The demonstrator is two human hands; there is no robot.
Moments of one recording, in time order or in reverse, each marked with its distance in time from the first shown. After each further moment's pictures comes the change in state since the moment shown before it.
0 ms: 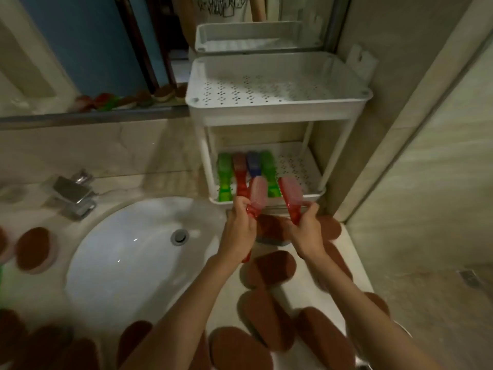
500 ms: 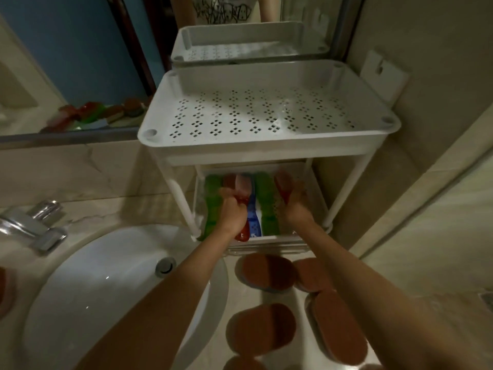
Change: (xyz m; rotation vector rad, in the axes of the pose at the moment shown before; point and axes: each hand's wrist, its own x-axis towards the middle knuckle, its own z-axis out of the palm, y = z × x) left_hand 0.147 -0.002 0.029 -0.139 -0.058 -0.319; right_hand 0.162 -0.023 0.024 -0.288 -0.142 0.017
